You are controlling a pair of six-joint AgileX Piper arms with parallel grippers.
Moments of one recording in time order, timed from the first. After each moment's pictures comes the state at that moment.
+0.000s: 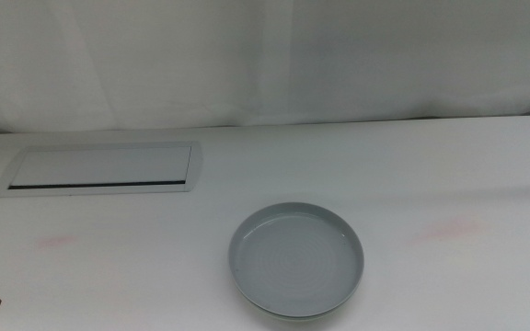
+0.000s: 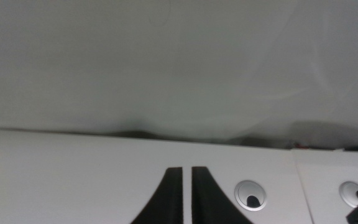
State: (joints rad) left arm -0.06 0.11 0.00 0.13 0.14 -0.22; right arm -0.05 1.21 -1.23 0.13 0.61 -0.31
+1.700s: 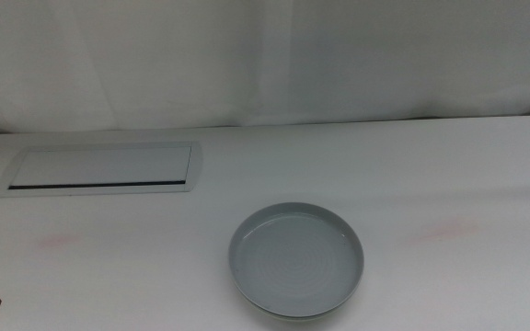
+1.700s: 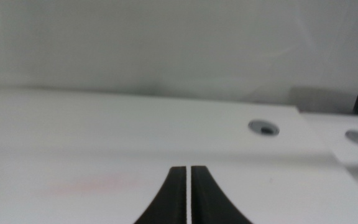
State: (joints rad) left arm -0.06 0.11 0.00 0.13 0.14 -0.22; right arm 0.03 0.00 -0.01 0.07 0.22 -0.20
